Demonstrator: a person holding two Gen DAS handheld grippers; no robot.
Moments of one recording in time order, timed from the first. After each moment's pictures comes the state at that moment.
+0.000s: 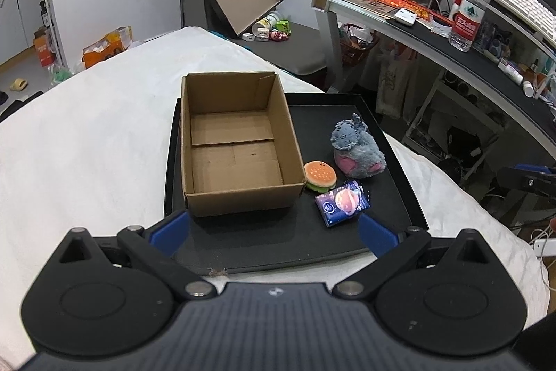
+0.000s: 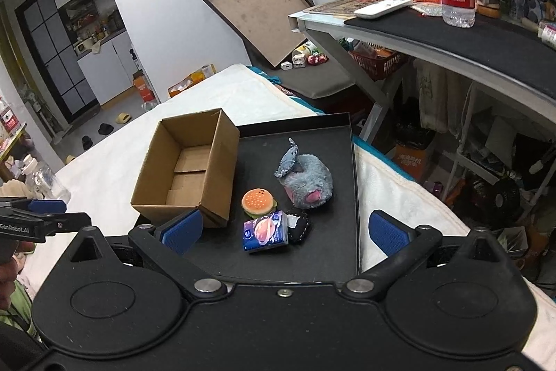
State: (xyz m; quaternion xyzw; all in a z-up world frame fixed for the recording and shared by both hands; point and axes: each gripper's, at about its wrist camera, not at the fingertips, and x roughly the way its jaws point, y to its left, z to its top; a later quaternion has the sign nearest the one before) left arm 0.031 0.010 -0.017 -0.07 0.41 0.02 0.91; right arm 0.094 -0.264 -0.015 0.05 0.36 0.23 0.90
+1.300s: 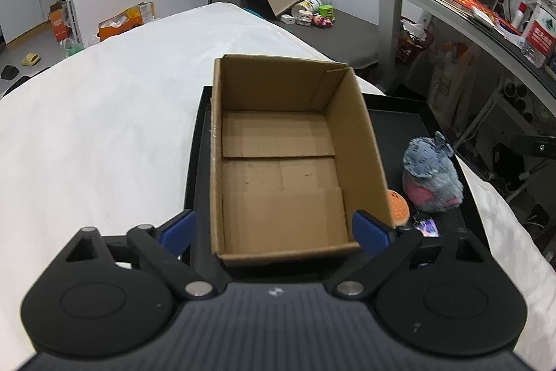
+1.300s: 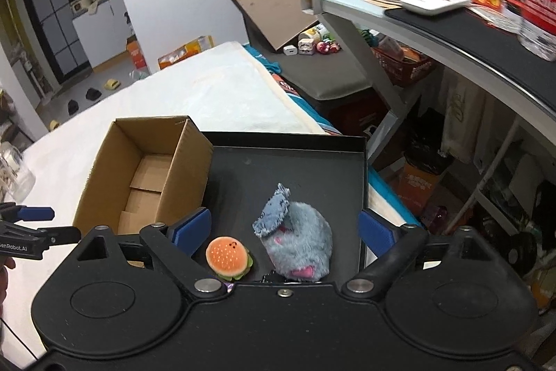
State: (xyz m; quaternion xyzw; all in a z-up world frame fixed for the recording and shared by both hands) left arm 0.125 0.073 -0.087 -0.10 0.43 0.07 0.90; right arm 0.230 -0.200 -0.043 -0.03 0.40 0.24 0.89
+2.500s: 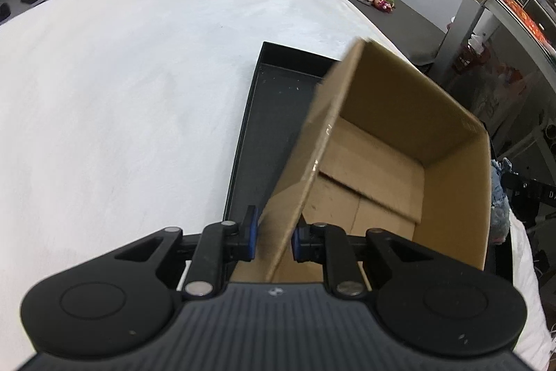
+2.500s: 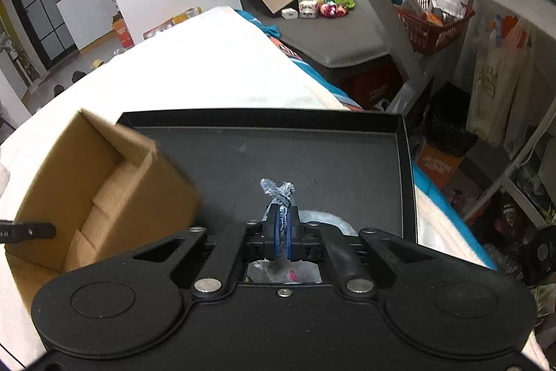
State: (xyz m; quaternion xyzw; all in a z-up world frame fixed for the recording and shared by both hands) left arm 0.150 0.145 -0.136 -0.19 0.47 0.11 0.85; right arm 0.277 -0.153 -0.102 -0.03 0.43 0.23 0.87
